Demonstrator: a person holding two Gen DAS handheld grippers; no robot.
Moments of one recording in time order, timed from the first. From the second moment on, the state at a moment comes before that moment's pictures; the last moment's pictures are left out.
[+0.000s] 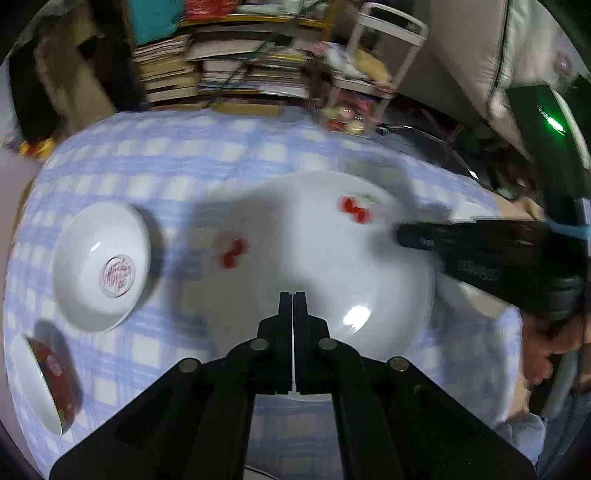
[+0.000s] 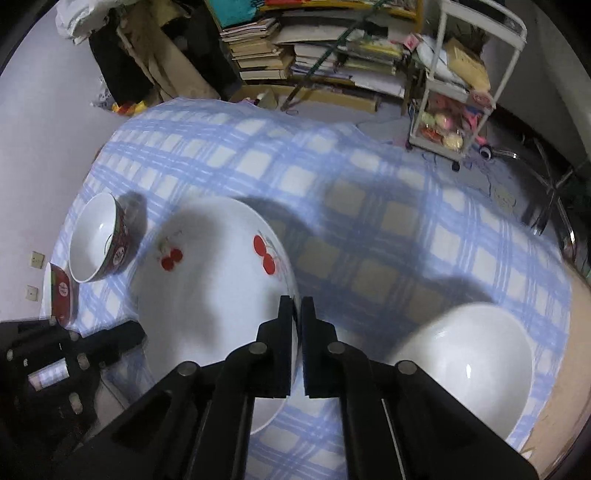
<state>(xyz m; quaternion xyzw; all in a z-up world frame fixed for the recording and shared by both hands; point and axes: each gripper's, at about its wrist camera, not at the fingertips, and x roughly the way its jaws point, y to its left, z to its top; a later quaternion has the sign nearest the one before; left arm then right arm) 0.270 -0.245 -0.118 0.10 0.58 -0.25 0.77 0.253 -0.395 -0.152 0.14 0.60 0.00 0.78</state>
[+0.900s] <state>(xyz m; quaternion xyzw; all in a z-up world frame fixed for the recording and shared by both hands) 0.296 -0.212 -0.184 0.06 0.62 -0.20 0.75 0.249 -0.397 -0.179 0.11 0.62 -0.01 0.78</state>
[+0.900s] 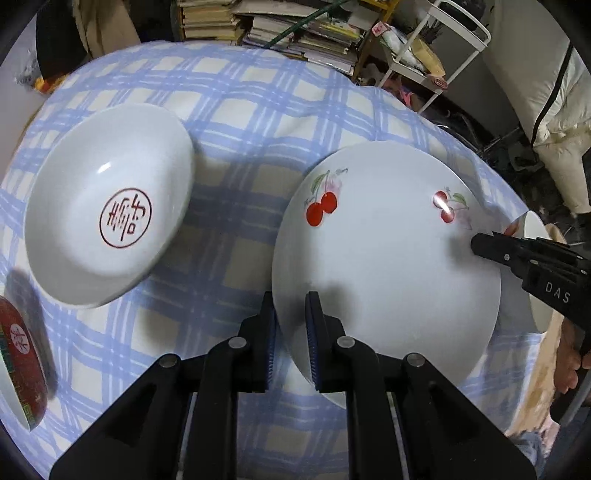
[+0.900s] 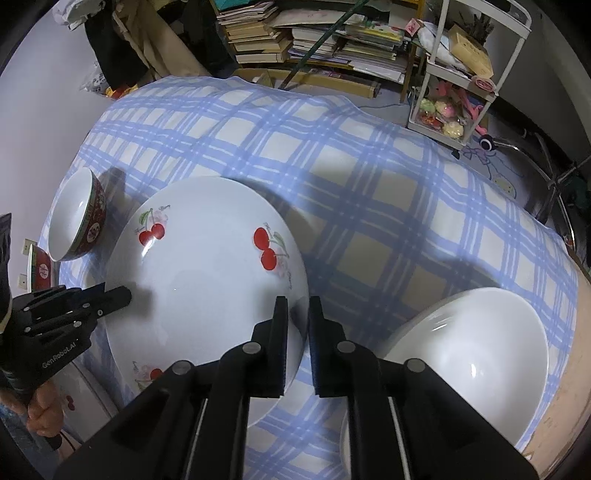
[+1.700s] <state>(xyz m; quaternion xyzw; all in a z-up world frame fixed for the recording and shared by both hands) 0.265 -0.172 -0.103 0.07 0.58 -0.22 0.79 0.217 -0.381 -0.137 0.18 0.58 0.00 0.79</state>
